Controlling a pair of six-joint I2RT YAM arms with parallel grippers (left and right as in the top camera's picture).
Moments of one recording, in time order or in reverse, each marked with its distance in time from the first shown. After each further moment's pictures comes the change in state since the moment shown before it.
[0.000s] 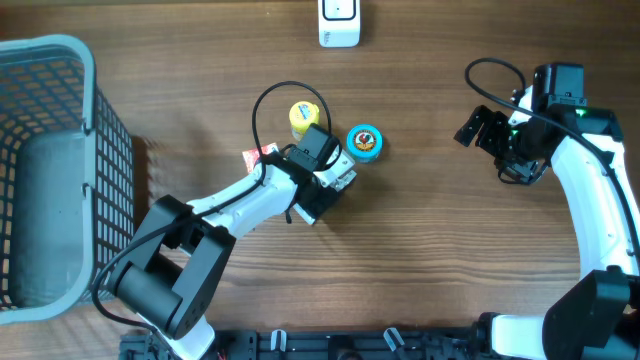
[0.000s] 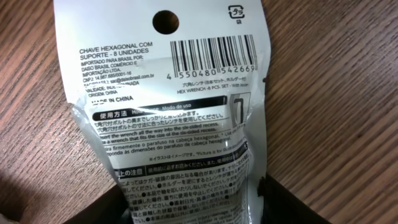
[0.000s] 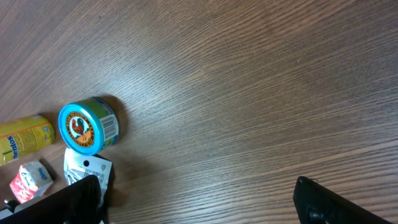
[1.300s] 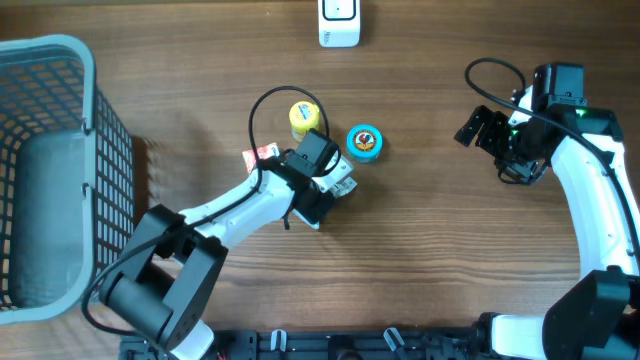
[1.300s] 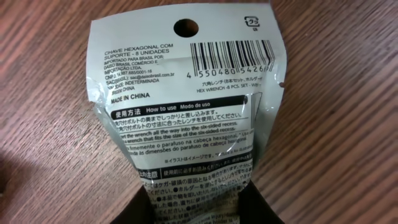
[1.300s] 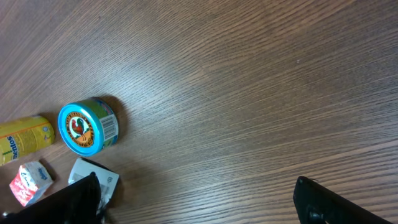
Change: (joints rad) left arm -0.008 -0.059 -0.032 -0.025 0.011 -0.037; right arm 0.000 0.000 0.000 0.000 0.001 0.000
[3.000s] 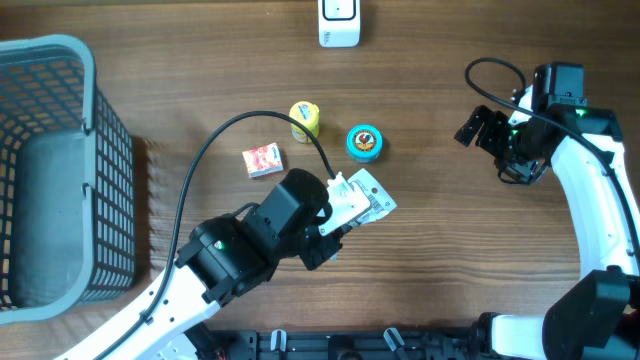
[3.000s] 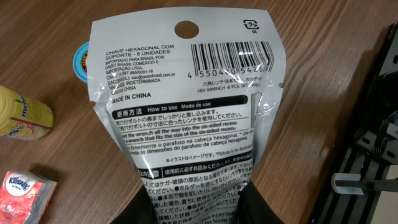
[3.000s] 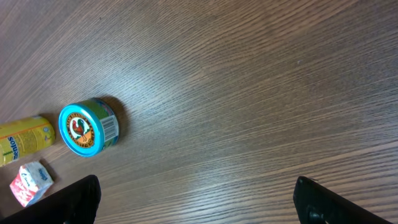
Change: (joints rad) left arm -0.230 -0.650 -0.002 -0.223 0.056 -0.061; right arm 0.000 0.000 0.000 0.003 0.000 0.000
